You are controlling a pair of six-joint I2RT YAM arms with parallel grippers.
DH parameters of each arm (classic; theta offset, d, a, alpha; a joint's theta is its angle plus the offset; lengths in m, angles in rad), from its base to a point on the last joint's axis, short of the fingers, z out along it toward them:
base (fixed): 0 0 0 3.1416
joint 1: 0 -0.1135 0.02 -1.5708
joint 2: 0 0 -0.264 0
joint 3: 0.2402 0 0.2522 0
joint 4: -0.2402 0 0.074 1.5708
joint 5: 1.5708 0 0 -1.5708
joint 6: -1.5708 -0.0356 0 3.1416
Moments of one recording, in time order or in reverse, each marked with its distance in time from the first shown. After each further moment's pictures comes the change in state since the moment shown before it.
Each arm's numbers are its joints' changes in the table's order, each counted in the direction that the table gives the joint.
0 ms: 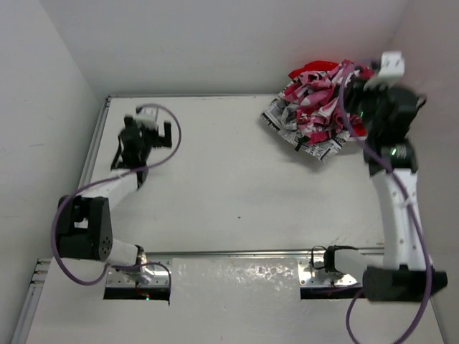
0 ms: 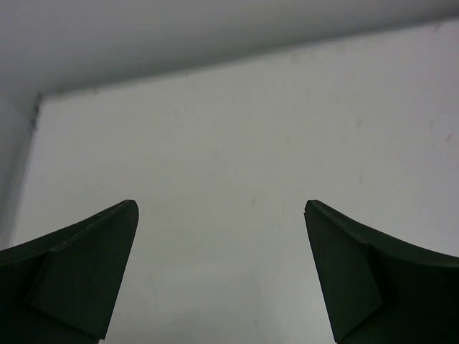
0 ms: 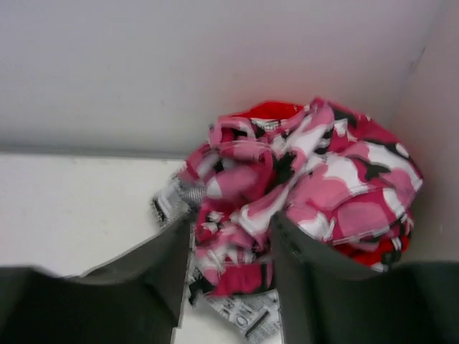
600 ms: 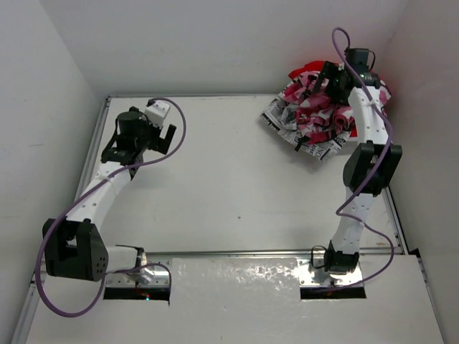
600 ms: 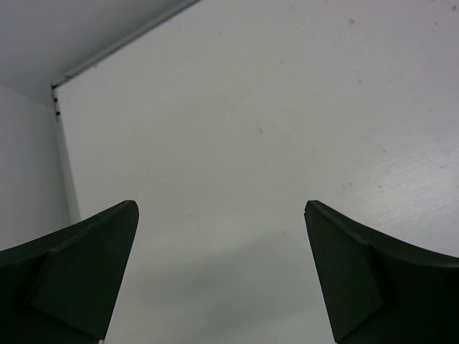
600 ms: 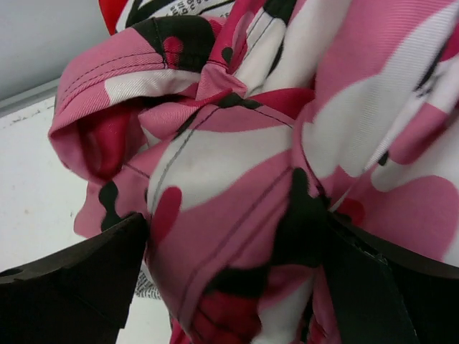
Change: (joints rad) left arm 0.041 0.135 0.409 -0.786 0.029 -0.293; right arm 0.059 -1.097 1.062 -0.641 0.009 -0.314
